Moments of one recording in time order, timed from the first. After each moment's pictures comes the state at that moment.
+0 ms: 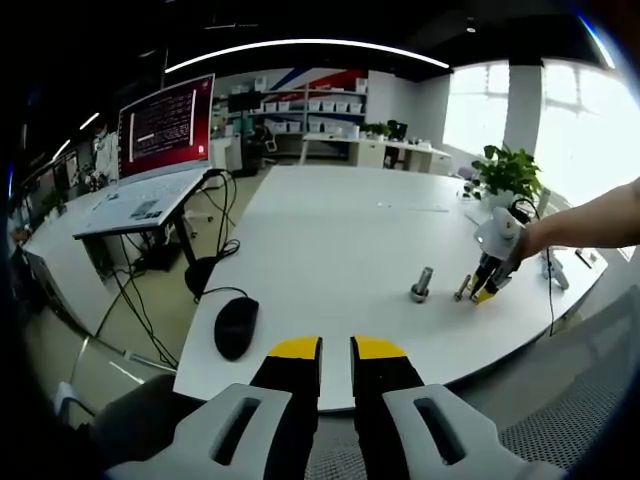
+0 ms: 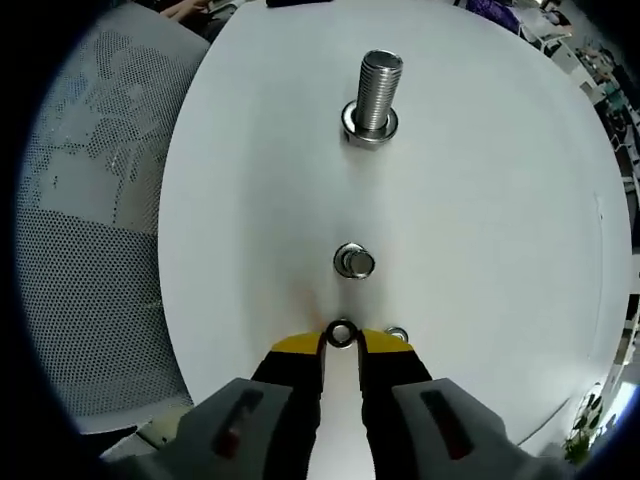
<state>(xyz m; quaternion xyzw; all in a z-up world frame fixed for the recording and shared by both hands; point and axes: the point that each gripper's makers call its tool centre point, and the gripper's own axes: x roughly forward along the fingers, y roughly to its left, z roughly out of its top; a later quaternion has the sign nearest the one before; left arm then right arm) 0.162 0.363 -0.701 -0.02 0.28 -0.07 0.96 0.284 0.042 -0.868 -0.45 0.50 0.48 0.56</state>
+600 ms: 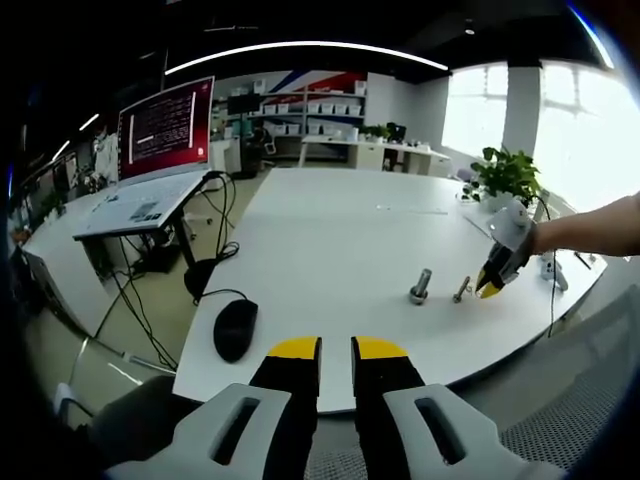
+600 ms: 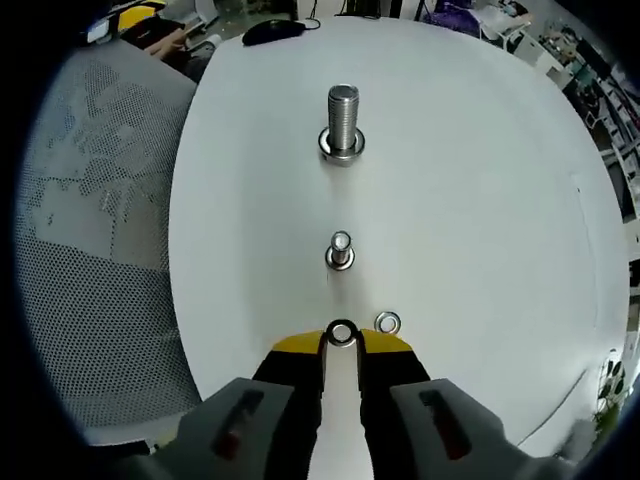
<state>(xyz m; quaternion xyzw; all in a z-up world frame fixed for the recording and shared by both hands) 0.163 0.363 -0.700 -0.02 0.28 -0.07 0.96 0.289 0.040 -0.842 -0.39 0.48 0.48 0.62</state>
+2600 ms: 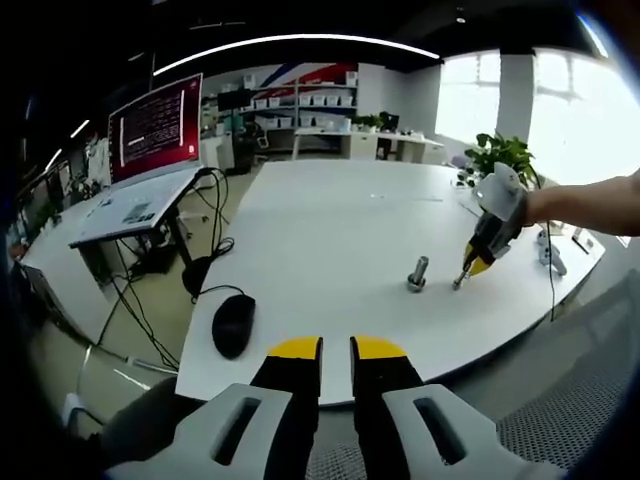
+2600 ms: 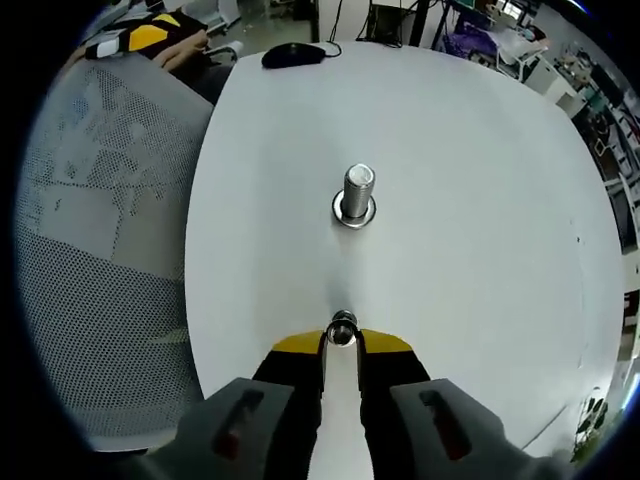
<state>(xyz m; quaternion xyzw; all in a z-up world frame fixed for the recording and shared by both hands) 0.158 0.358 -0.709 0.01 0.31 -0.09 0.95 0.298 0.082 -0.830 -0.40 0.46 0.51 0.61</state>
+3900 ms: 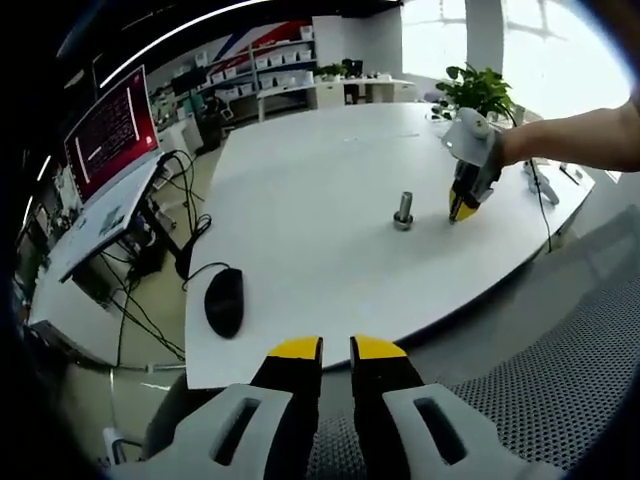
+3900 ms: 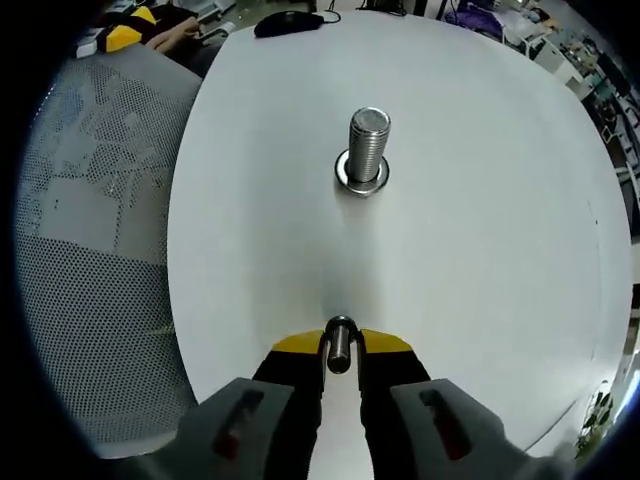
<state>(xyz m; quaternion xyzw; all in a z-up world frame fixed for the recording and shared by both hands) 0.143 0.352 -0.734 0.09 0.39 -0.13 0.90 0.287 0.071 -0.856 -0.41 0.49 0.50 0.59</state>
